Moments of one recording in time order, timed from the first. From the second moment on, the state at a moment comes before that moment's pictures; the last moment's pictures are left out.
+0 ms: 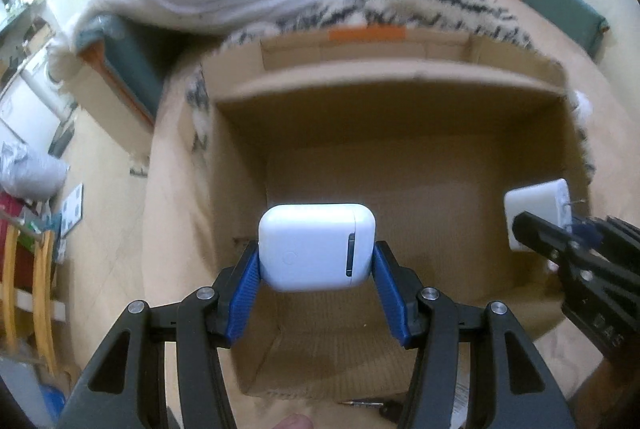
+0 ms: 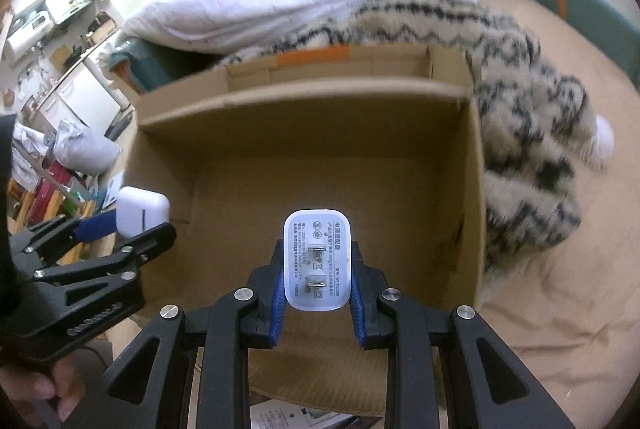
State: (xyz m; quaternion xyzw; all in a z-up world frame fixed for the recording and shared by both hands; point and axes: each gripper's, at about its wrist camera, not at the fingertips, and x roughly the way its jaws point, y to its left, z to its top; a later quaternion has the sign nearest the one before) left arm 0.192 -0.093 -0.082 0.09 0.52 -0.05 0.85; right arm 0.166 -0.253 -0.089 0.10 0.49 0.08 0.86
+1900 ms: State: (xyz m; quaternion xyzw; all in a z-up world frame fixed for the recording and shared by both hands) left arm 0.186 -0.090 -0.064 0.06 0.50 -0.06 0.86; right arm 0.167 -0.274 -0.063 0.17 0.41 0.05 0.89
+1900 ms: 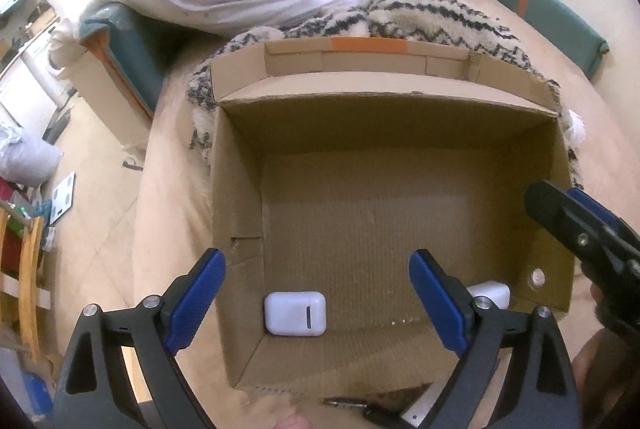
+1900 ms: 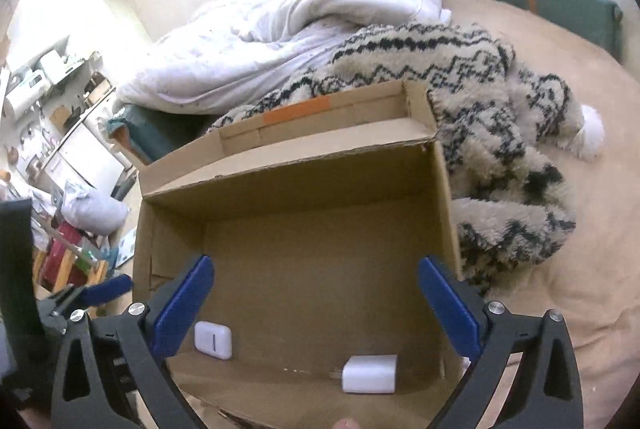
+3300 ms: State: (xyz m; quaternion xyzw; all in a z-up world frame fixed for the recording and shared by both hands) left arm 0.074 -0.034 -0.106 0.03 0.60 -0.04 0.80; right arm 0.050 -0.287 -0.098 0.19 0.53 -0.02 0.83
